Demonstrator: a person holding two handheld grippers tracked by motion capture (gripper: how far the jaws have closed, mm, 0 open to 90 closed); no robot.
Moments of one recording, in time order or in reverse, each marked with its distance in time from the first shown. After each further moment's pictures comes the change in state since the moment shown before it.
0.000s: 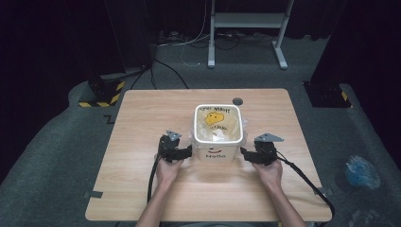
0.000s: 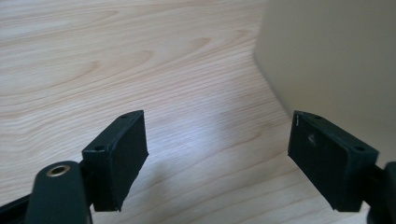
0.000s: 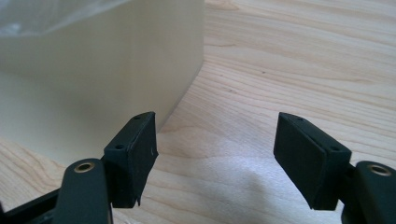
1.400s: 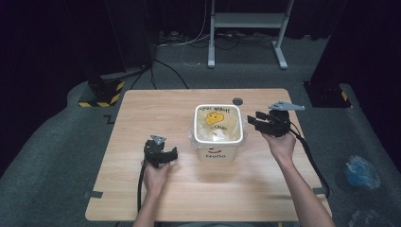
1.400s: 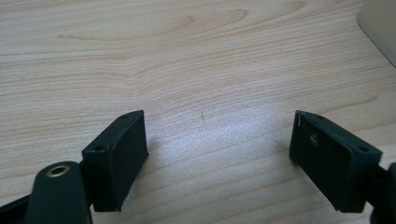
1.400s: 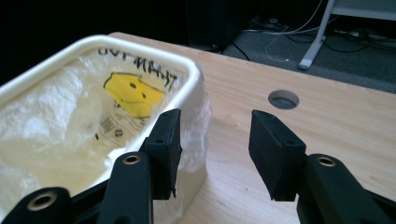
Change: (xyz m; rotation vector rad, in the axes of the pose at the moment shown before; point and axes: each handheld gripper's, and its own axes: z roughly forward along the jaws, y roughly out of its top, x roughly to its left) left arm 0.037 -0.024 -0.005 0.026 0.122 -0.052; right arm -0.024 0.104 -0.052 -0.161 0.125 -0.007
